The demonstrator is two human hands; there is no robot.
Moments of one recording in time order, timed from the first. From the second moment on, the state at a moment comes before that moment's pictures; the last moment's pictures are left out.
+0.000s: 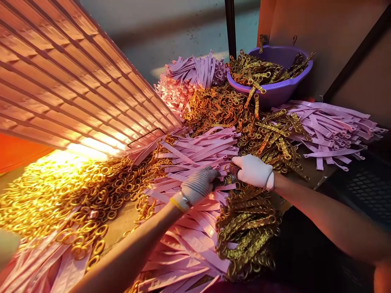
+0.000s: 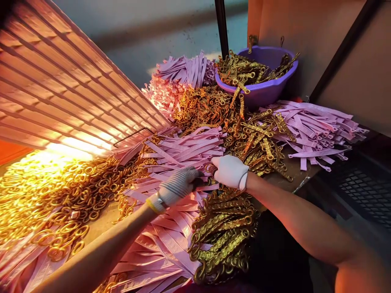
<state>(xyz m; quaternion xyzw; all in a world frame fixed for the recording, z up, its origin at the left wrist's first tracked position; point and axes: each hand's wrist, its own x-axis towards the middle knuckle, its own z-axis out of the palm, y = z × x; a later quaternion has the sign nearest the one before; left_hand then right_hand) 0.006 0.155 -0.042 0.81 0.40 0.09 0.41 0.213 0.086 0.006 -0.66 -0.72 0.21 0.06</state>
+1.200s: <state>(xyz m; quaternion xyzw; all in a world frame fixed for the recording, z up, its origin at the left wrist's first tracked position) -0.018 0.074 -0.012 0.55 0.45 0.23 0.67 0.161 0.046 0.020 -0.57 -0.80 0.18 0.06</state>
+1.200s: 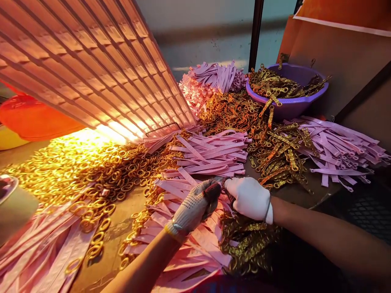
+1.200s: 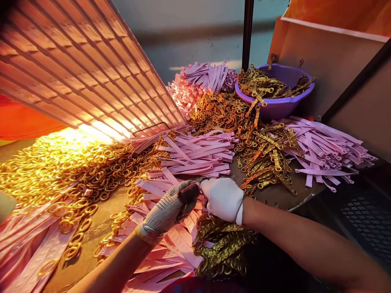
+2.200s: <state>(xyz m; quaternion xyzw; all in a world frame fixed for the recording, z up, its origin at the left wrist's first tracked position) -0.009 0.060 -0.035 0.58 0.44 0.31 0.62 0.155 0.038 0.023 -0.57 -0.81 0.09 -0.08</state>
